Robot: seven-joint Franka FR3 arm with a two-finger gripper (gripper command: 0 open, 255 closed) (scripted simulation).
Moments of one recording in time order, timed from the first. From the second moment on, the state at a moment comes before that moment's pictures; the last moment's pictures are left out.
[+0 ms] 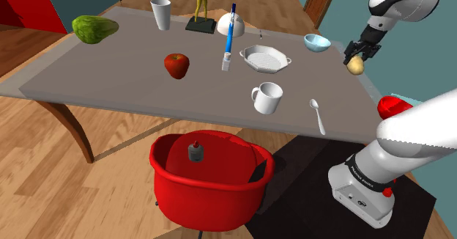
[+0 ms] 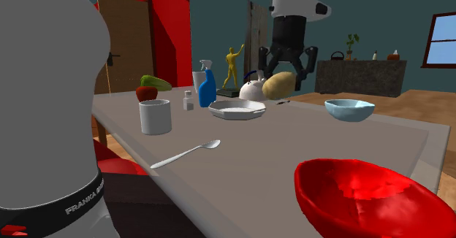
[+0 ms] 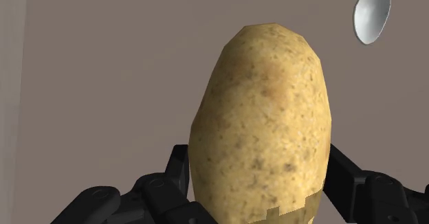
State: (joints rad) arm -0.42 -0.18 -0.44 -2.32 -0.07 2.11 -0.30
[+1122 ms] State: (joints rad) arm -0.63 -0.34 -0.69 -2.41 -0.25 2.09 -0.64
